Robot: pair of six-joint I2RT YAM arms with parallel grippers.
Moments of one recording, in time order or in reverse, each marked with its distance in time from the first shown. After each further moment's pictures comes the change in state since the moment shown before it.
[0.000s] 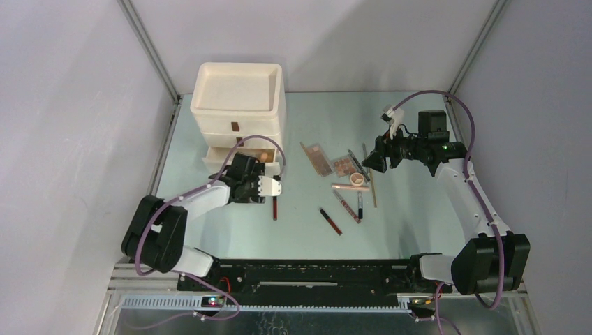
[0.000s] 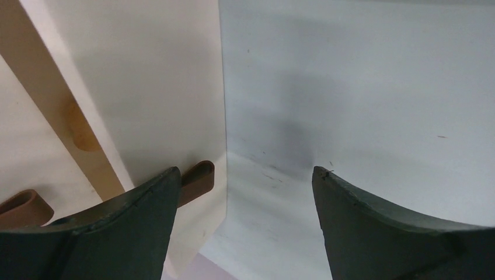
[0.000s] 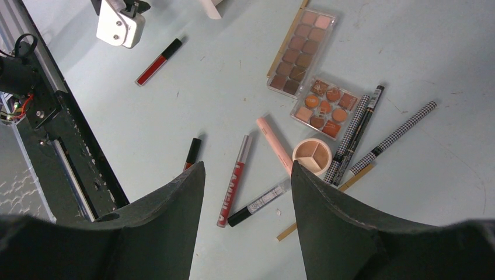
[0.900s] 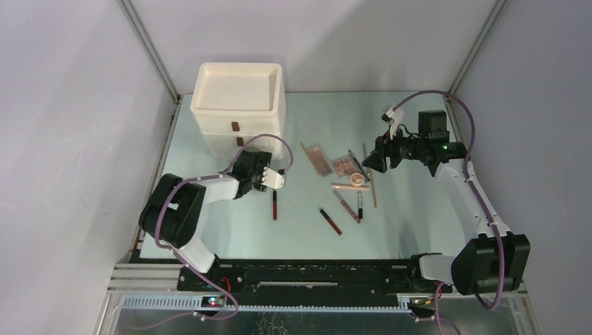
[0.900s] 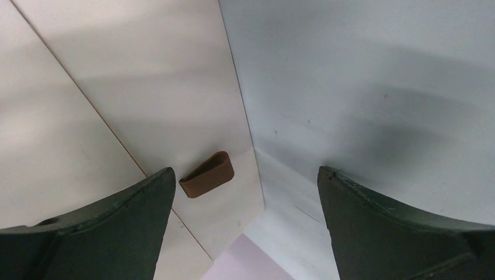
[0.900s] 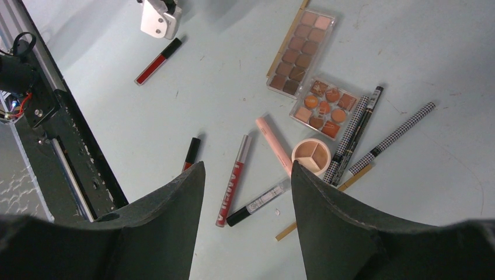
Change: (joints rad) left arm 0.012 0.203 0.021 0.371 -0.077 0.242; right arm 0.000 -0.002 0.000 -0.002 0.000 -0.008
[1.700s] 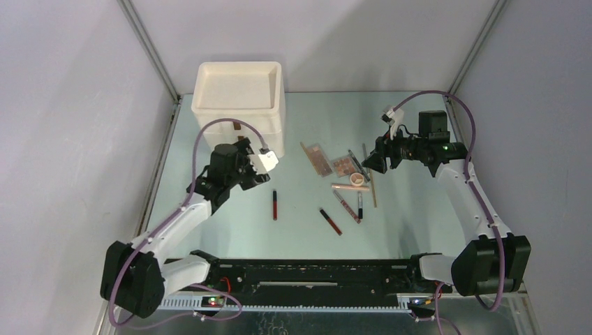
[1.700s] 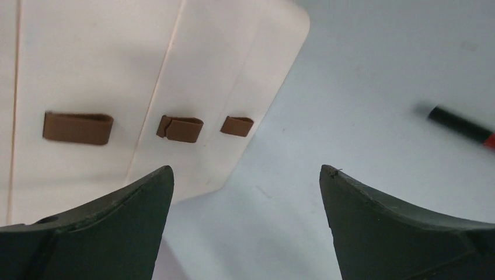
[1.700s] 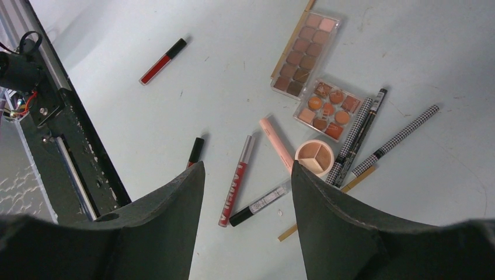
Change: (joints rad) left arm 0.009 -0.493 -0.012 -0.254 0.187 -0.519; right arm 0.000 -0.005 0.000 -0.006 -0.011 -0.003
